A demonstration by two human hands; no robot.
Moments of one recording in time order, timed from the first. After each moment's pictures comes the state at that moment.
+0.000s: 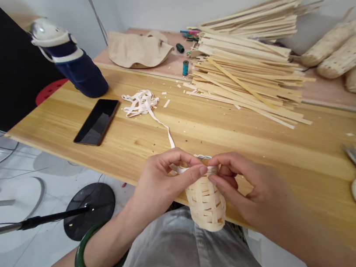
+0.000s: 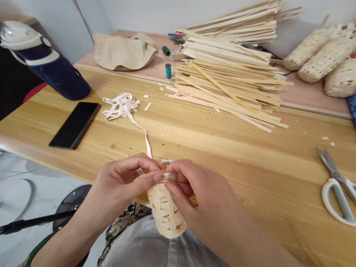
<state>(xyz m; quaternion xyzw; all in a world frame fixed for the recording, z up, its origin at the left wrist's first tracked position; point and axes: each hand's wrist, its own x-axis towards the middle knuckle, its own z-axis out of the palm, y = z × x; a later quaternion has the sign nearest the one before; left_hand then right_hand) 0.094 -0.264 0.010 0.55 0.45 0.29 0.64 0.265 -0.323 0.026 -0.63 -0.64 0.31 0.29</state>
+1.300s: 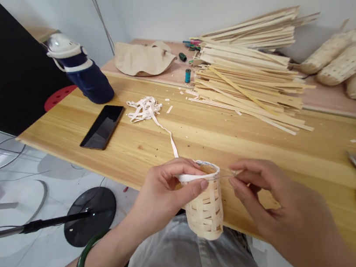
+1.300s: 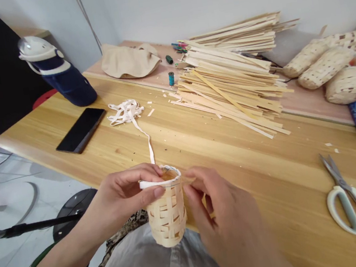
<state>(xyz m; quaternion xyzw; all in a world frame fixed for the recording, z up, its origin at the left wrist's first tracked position) 0.090 -0.271 0.003 0.52 0.38 0.34 0.68 0.279 -0.343 0.019 -0.62 -0.71 0.11 0.32</state>
